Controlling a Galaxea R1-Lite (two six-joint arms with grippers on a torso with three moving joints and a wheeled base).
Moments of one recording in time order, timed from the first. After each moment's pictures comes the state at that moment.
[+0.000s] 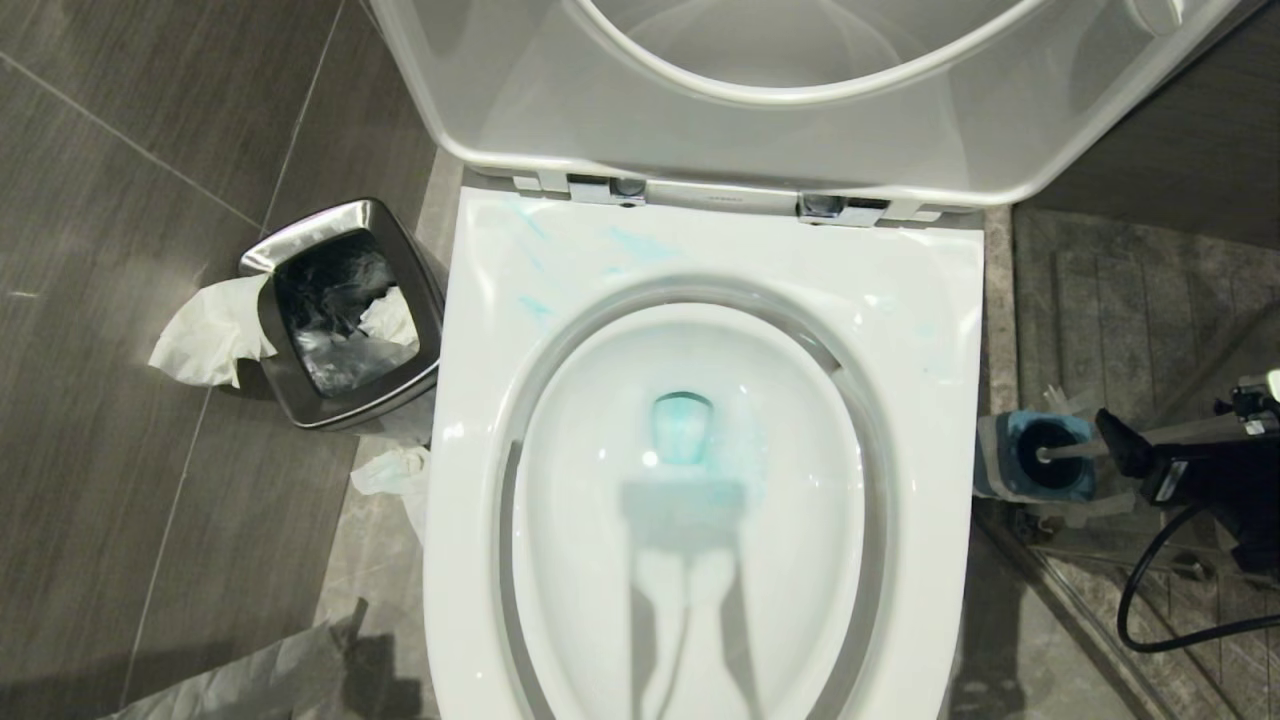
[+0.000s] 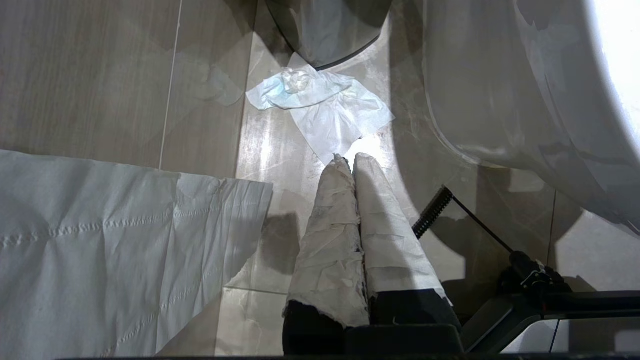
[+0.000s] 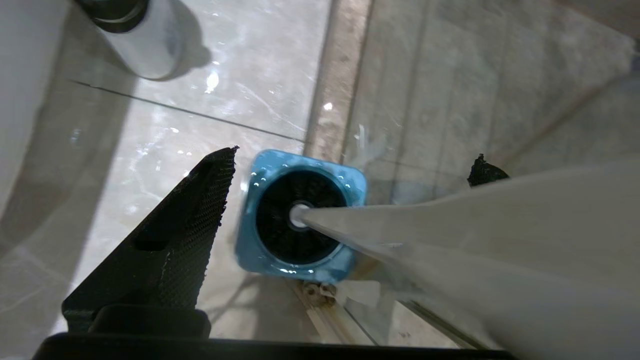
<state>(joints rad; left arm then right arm) -0.01 0.00 0.00 0.01 0.00 0.00 -0.28 1.78 -0.29 -1.52 0.08 -0.18</state>
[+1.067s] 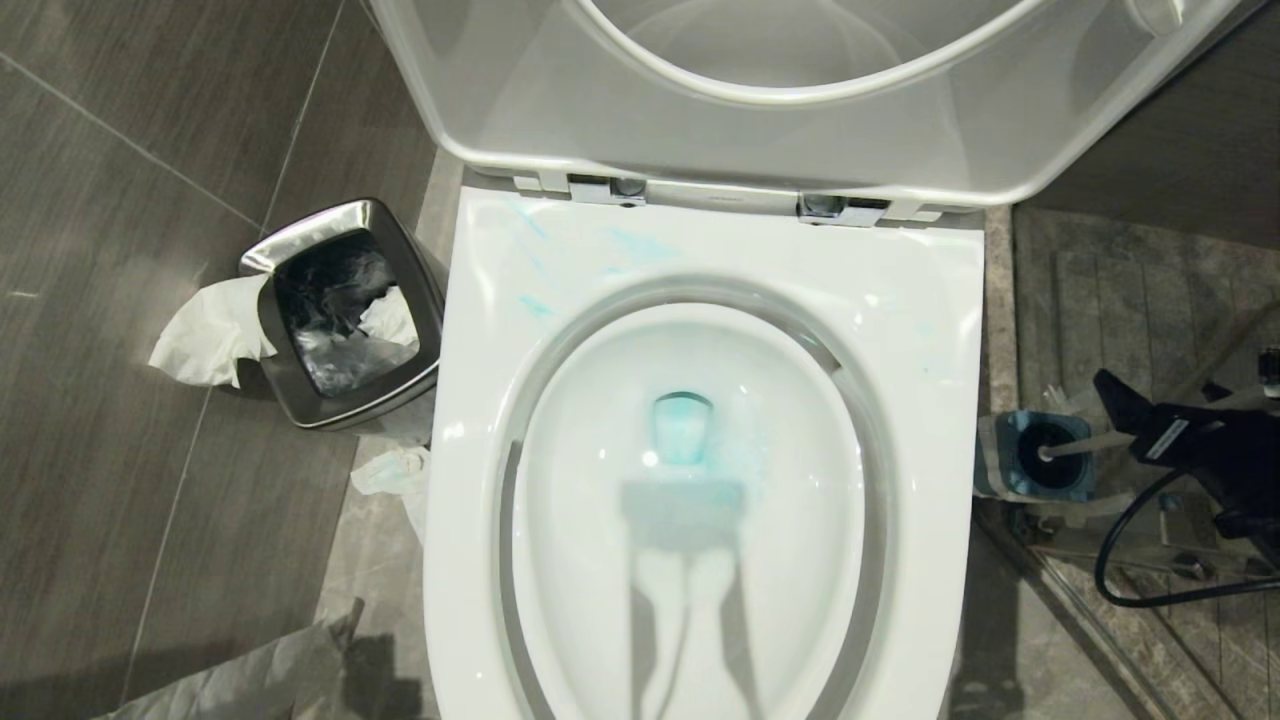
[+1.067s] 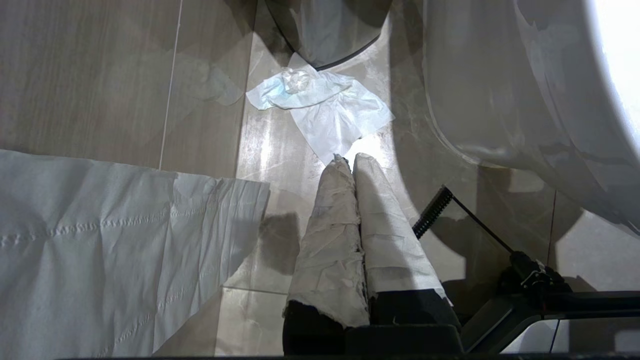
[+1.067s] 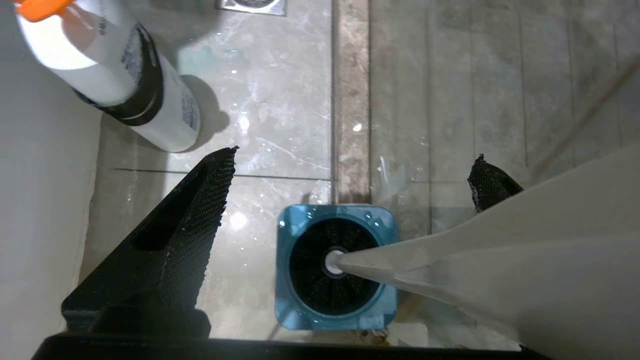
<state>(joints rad) -0.01 0.00 0.00 0.01 -0.01 0.00 -0.26 1.81 -0.38 -1.52 0.05 0.04</state>
